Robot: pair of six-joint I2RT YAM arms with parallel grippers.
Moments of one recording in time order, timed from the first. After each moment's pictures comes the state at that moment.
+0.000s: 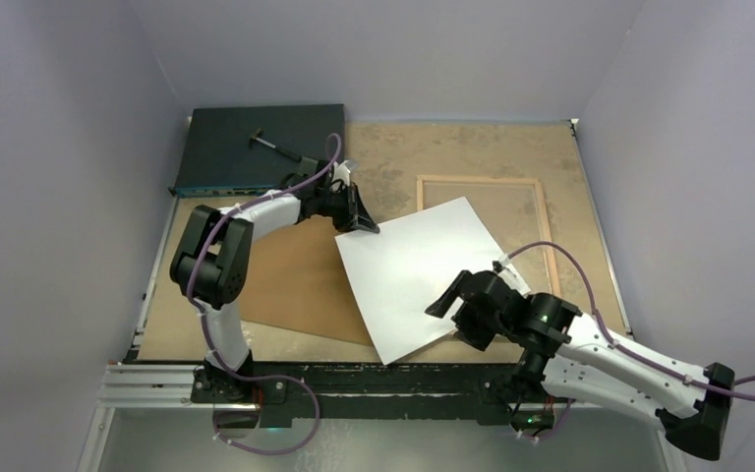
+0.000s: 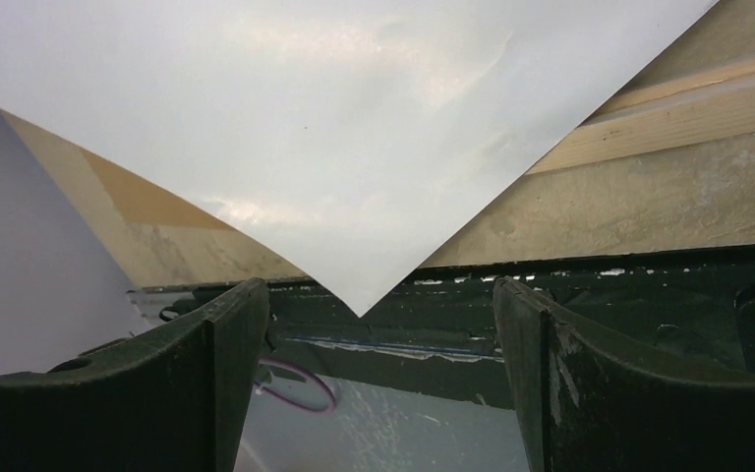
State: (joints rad) left arm -0.37 1.90 1.20 -0.14 0.78 -0.69; right arm 0.99 0.72 0.62 -0.88 0.19 1.54
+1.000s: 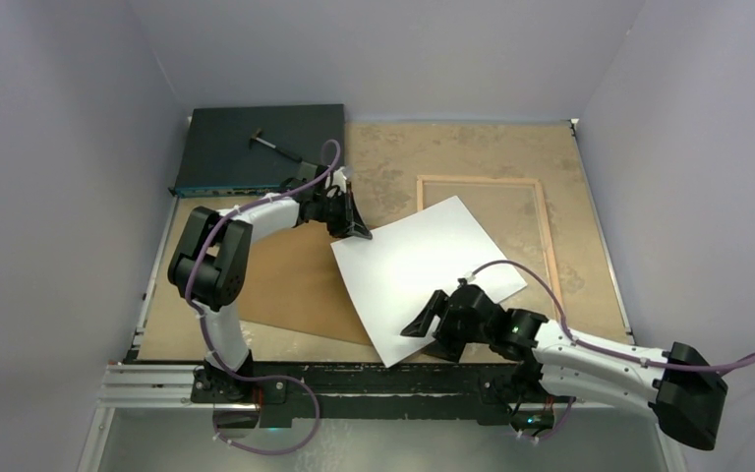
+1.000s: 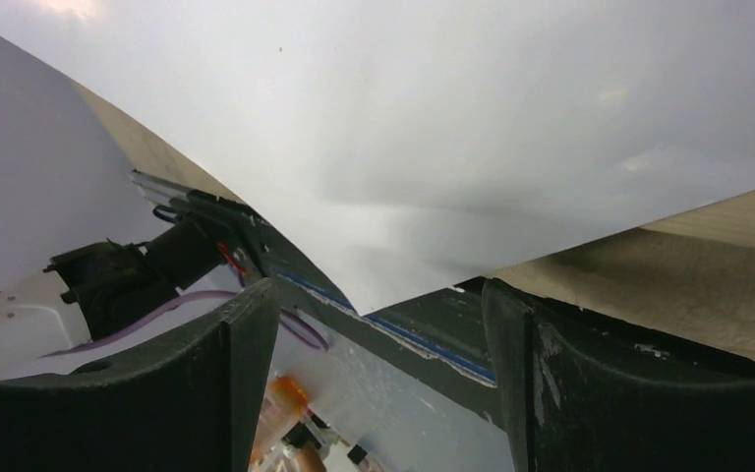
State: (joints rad) left arm -0.38 1.87 1.16 -0.20 0.65 -0.62; right arm 0.99 0.83 0.30 -0.31 -0.12 1.51
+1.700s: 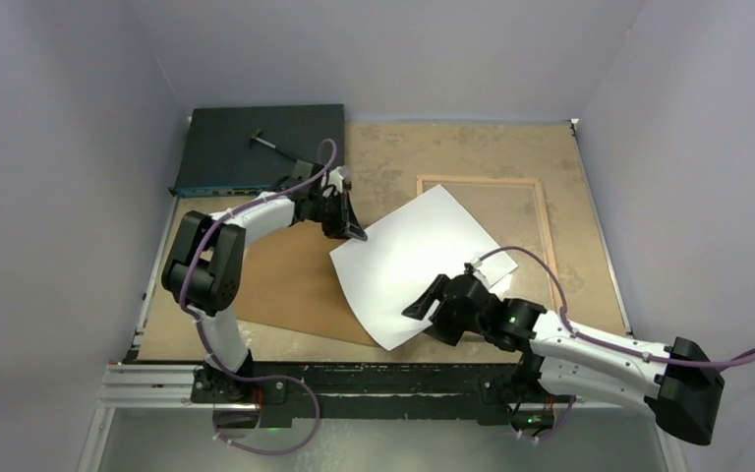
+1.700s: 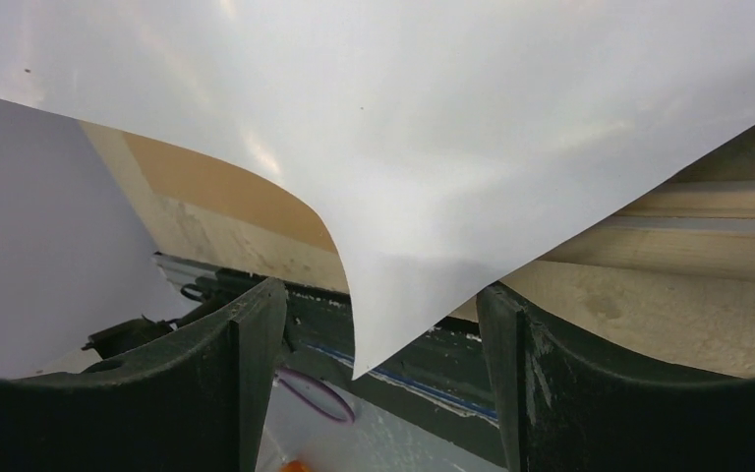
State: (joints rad) left arm -0.37 1.83 1.16 -0.28 0.64 -0.58; right arm 0.99 0.89 0.42 -0.38 0.08 1.51
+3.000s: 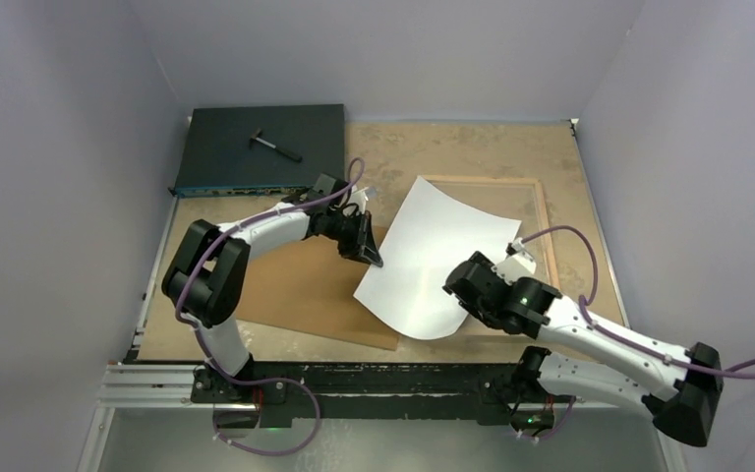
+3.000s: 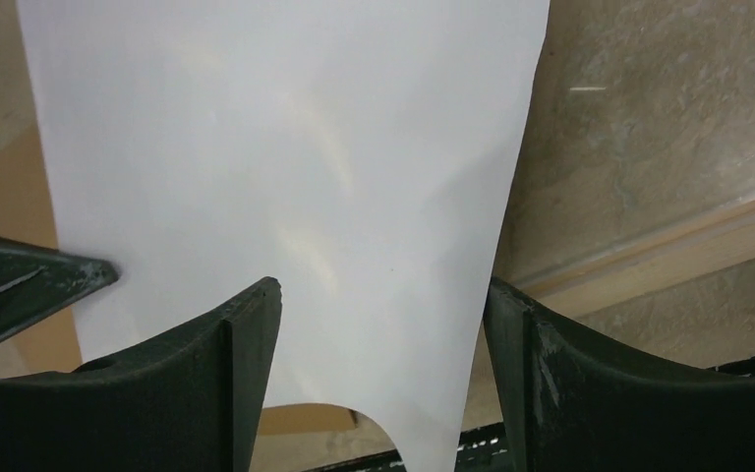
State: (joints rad) left arm -0.50 1.77 1.12 -0.37 0.72 -0.52; right arm 0.96 0.86 0.69 -0.94 0.58 1.57
